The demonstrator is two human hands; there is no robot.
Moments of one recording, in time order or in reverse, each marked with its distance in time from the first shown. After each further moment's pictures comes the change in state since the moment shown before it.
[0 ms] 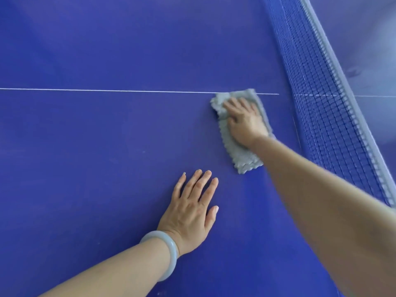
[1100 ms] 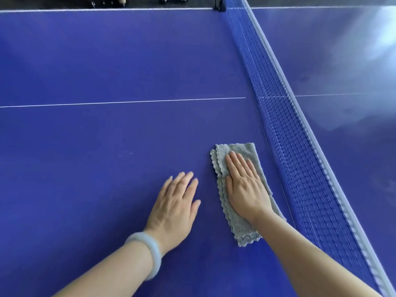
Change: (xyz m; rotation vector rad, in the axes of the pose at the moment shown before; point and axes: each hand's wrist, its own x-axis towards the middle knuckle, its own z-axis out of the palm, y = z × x) left_hand -0.030 0.015 -0.026 -0.013 0.082 0.012; right_hand -0.206 -0.002 0.015 -0.099 0.017 0.081
